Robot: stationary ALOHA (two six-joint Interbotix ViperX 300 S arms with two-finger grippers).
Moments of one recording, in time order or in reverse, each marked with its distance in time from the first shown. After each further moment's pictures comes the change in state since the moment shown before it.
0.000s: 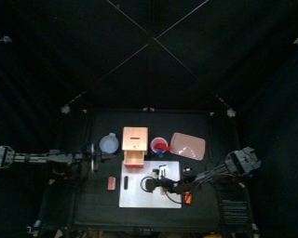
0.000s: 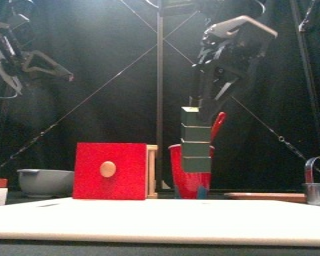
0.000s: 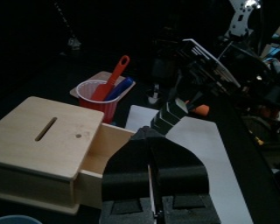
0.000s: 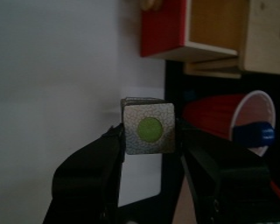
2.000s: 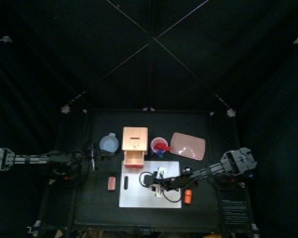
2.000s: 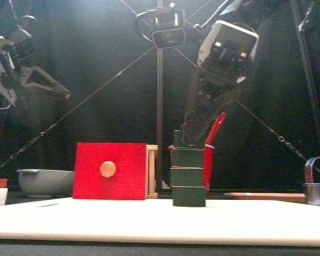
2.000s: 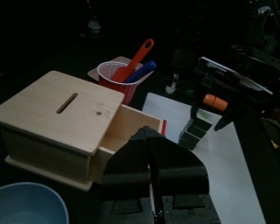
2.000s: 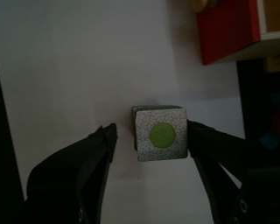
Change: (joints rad) left arm 0.061 0.011 0.046 -0.058 -0.002 0.000; right arm -0.083 0.040 0.067 0.233 -0.367 0.130
